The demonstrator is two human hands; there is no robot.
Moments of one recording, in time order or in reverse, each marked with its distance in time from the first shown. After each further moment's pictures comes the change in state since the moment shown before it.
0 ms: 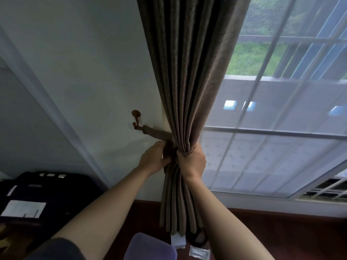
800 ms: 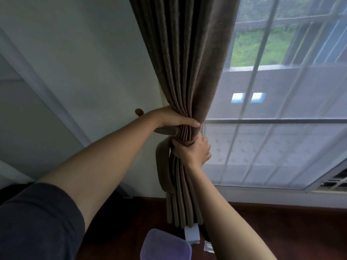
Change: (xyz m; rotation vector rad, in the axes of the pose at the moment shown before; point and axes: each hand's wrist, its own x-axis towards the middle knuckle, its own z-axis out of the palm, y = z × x) left_hand 0.040 0.109 -0.090 -0.212 -0.368 -0.001; right_hand 0.003 -0.012 0.007 -0.143 -0.017 0.132
